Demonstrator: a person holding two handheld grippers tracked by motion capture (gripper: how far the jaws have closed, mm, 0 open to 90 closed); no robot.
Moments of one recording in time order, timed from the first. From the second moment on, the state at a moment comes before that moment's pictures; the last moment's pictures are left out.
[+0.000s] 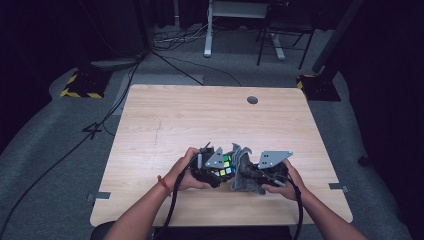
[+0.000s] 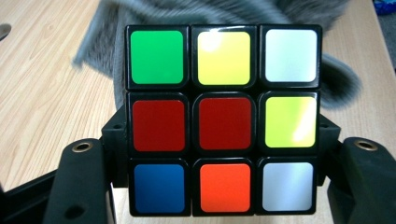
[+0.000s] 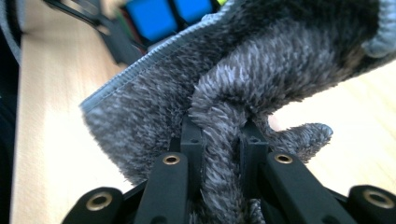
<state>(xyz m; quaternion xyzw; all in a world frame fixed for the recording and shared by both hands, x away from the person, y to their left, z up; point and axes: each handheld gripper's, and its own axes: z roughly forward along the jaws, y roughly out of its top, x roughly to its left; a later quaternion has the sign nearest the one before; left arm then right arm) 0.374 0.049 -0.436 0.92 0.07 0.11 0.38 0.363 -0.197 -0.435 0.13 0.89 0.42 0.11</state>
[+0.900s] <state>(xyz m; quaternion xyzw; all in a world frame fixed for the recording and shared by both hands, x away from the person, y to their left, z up) 0.368 0.033 -0.440 0.92 0.04 0.11 0.36 0.364 -0.193 -0.421 0.13 0.86 0.47 0.12</state>
